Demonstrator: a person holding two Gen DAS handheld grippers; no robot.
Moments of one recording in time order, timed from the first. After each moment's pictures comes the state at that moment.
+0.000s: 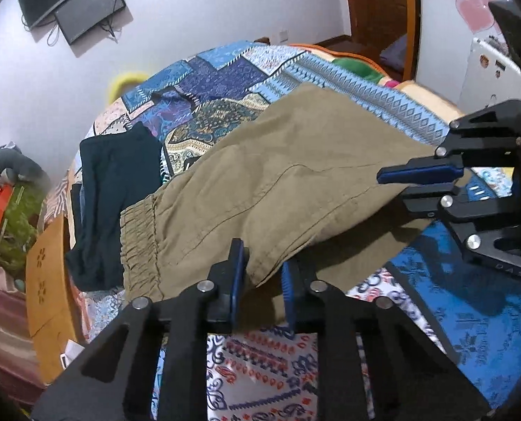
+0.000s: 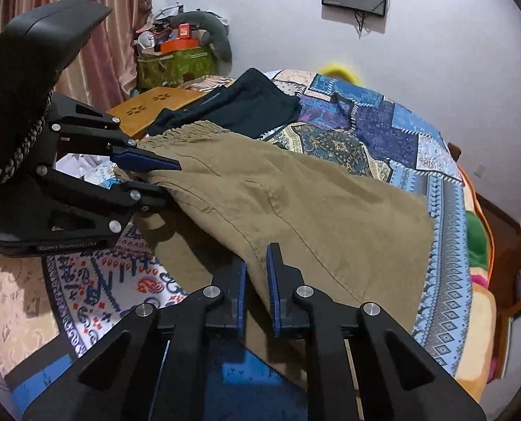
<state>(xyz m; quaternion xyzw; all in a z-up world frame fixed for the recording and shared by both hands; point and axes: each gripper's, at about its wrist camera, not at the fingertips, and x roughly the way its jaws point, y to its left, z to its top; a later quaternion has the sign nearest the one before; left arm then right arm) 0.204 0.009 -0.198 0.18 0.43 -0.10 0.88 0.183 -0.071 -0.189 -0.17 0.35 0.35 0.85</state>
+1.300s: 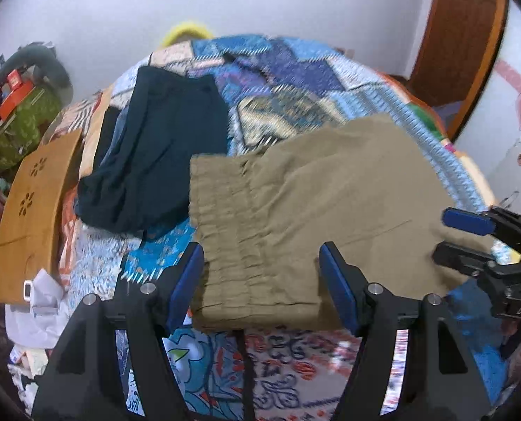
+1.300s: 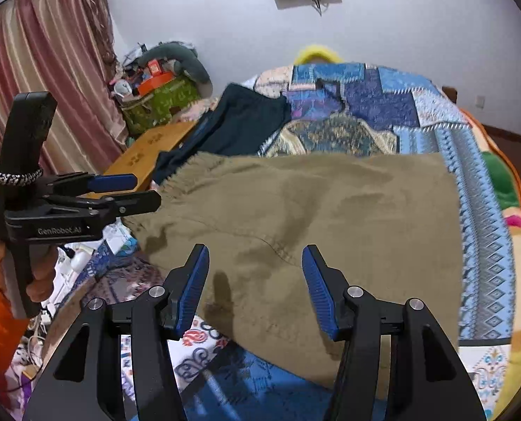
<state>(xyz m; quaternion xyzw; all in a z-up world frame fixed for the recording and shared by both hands) 0.227 0.110 -0.203 0.01 0.47 -0.01 0.88 0.211 -0.063 -0.199 -0.01 0.41 0.34 0.85</state>
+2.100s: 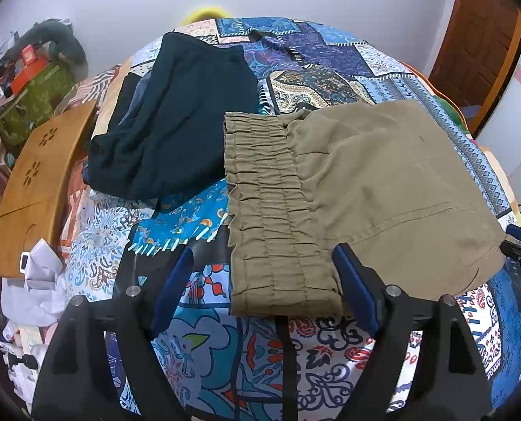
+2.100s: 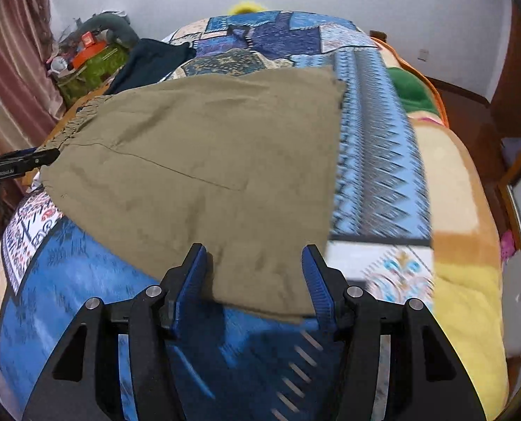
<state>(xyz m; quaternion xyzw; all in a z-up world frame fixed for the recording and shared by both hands) 0.217 0.136 -0.228 -0.01 0.48 0.01 0.88 0.192 -0.190 -0.231 -0.06 0.48 0.20 0.85</state>
